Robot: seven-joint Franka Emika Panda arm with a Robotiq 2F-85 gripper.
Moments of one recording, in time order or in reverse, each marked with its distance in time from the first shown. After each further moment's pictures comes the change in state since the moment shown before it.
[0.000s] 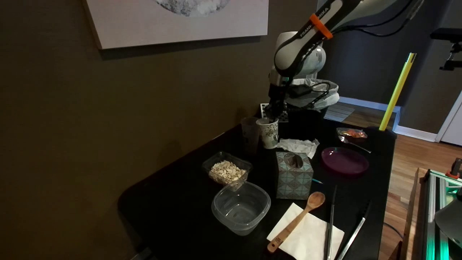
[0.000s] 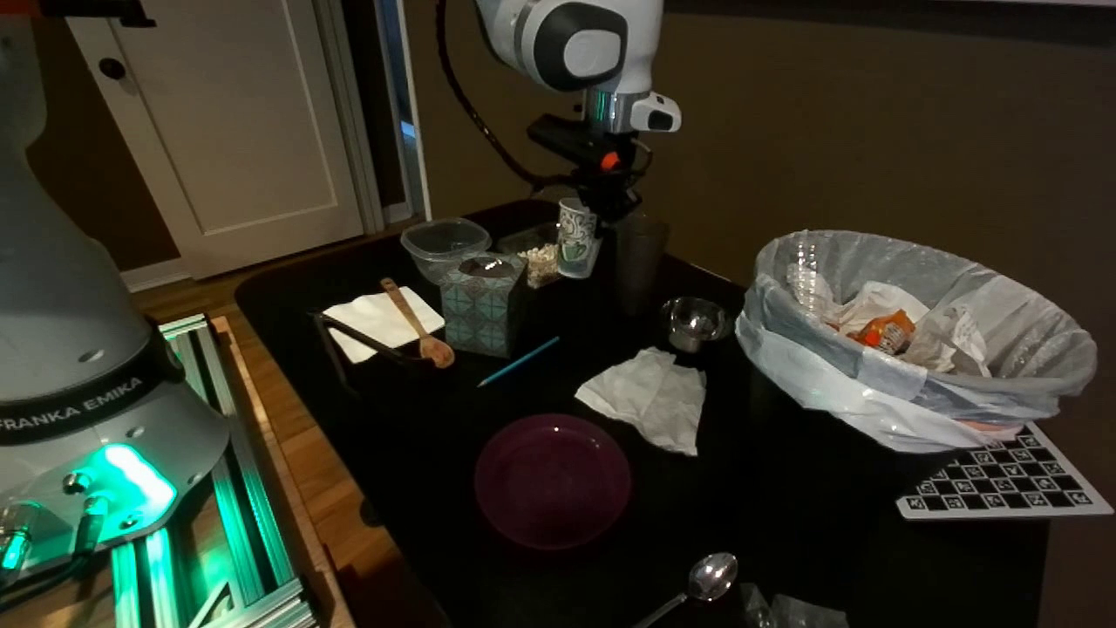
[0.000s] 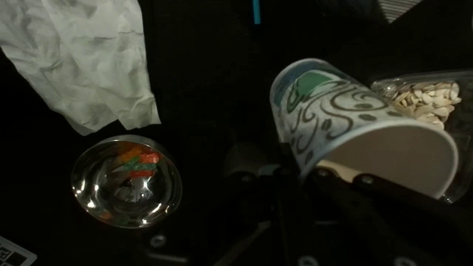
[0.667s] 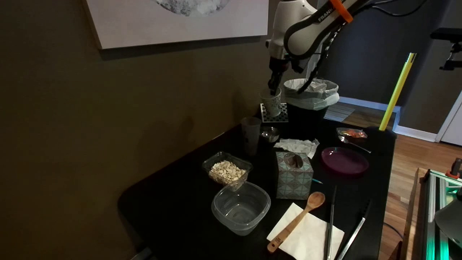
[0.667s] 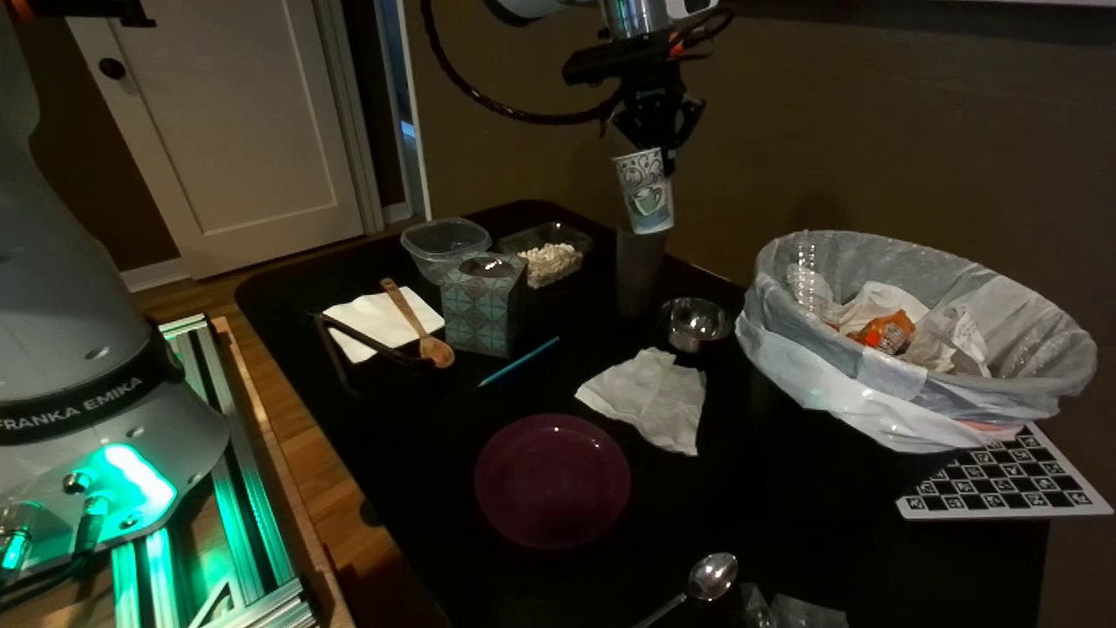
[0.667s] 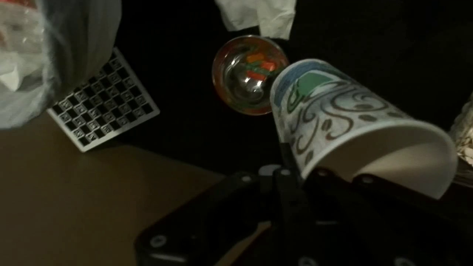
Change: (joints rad) arm 0.073 -0.125 -0.112 0.058 -0.465 0.020 0.066
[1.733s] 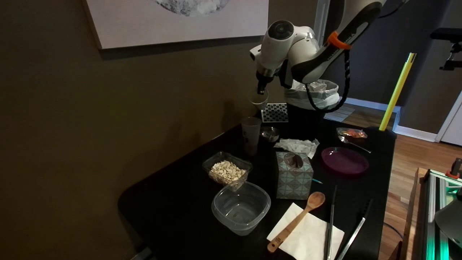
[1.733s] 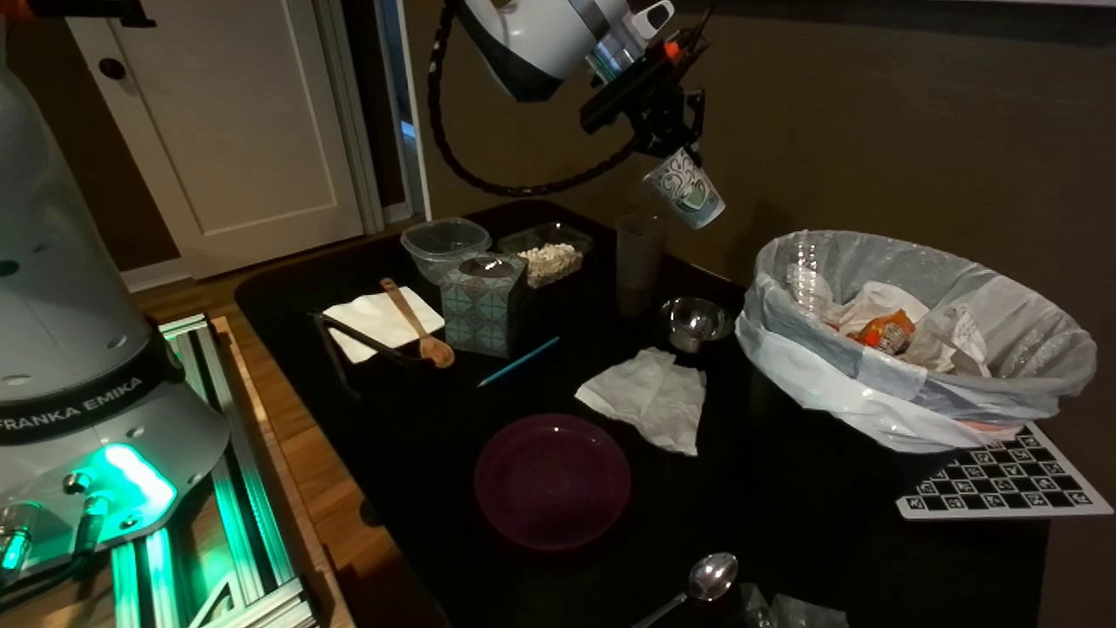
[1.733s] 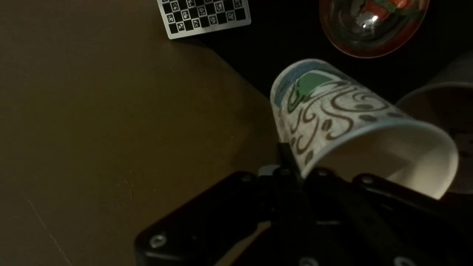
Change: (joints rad) arm 0.271 0.141 -0.268 0.069 -0.788 0.228 0.492
